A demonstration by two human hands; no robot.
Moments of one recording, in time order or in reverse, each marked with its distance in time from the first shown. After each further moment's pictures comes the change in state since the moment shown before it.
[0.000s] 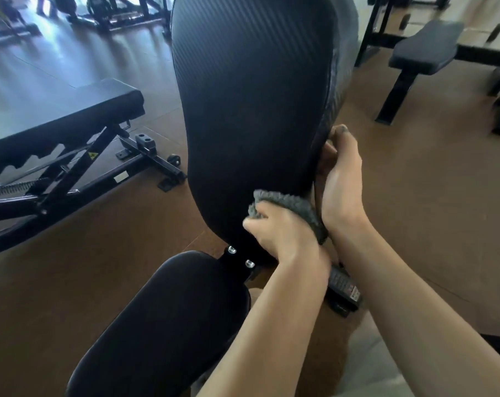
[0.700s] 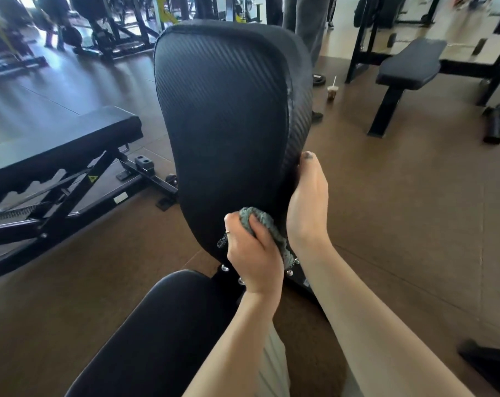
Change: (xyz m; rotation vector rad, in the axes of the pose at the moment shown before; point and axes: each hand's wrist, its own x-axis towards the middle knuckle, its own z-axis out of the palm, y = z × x) left_hand 0.041 -0.030 -0.026 0.433 0.014 1.159; right_hand -0.010 0.006 0.007 -0.154 0.118 -0.067
